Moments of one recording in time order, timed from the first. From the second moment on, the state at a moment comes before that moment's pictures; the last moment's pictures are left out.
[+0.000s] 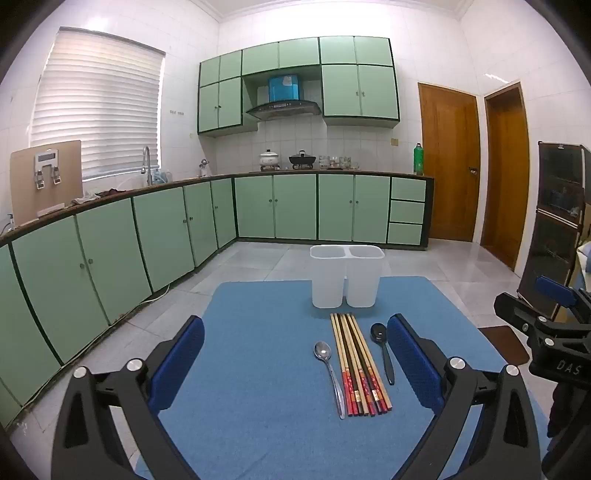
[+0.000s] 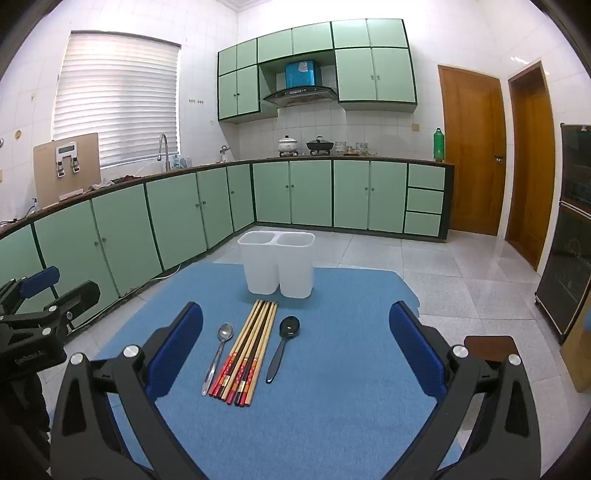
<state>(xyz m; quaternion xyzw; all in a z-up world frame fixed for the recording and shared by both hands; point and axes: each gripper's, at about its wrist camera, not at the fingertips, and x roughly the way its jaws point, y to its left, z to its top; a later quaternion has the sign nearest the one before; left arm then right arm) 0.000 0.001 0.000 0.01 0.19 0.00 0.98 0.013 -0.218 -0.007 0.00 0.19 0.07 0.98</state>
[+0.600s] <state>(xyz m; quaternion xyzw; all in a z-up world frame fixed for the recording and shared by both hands) -0.003 0.004 0.003 0.02 0.18 0.00 0.98 0.017 -0.221 -0.007 0.00 0.19 0.07 0.98</state>
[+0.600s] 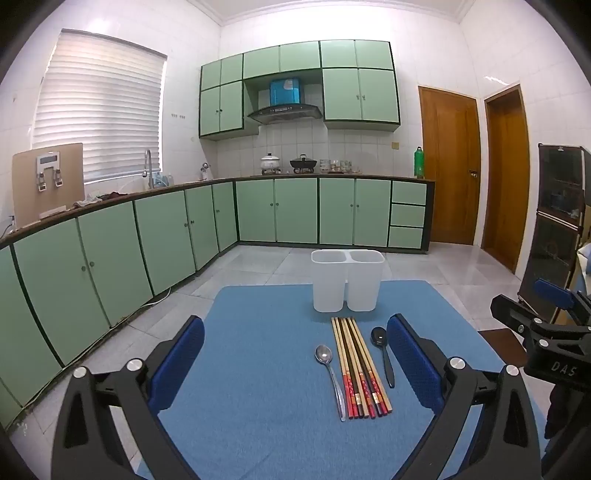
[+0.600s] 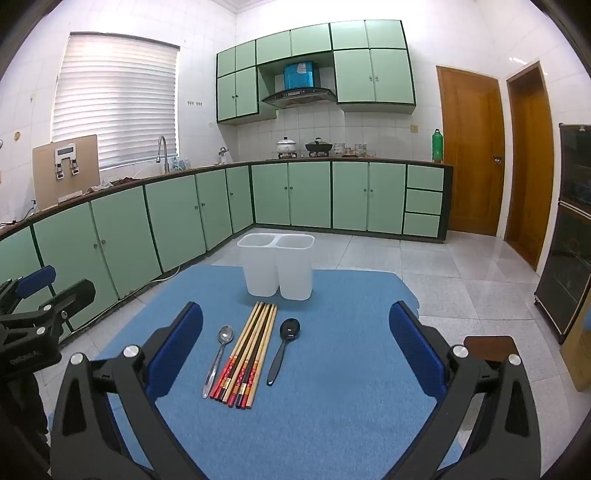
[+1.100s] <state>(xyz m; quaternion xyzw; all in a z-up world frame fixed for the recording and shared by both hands) -0.003 0.004 0.004 0.02 0.18 0.00 0.98 0.011 -0.226 -0.002 0.00 0.19 0.07 0.98</state>
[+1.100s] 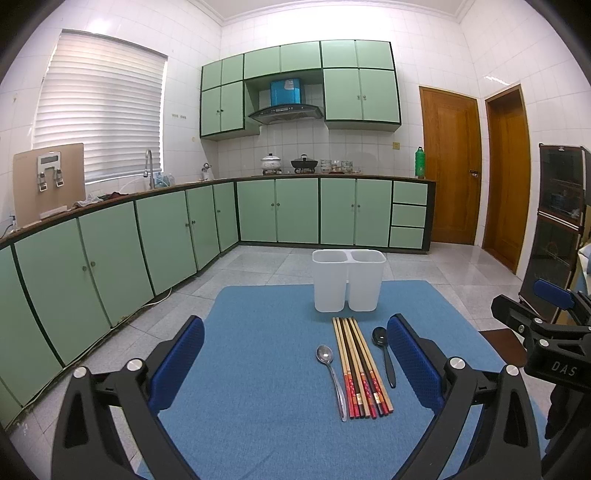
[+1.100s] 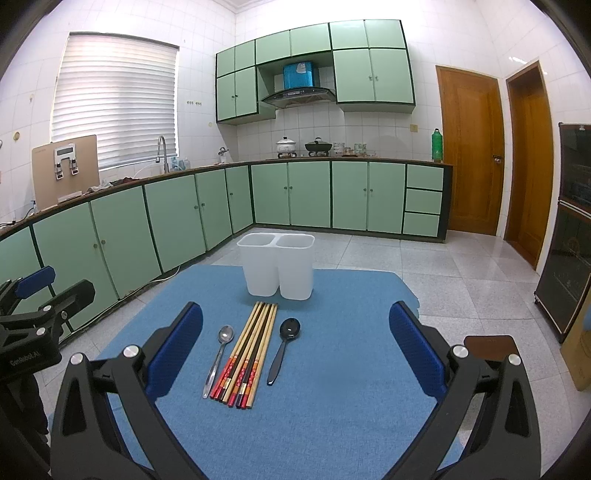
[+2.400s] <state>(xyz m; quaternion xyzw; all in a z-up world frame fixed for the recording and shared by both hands) -0.004 0.002 0.003 0.02 0.18 0.00 0.98 0.012 -0.219 -0.004 0.00 0.19 0.07 0.98</state>
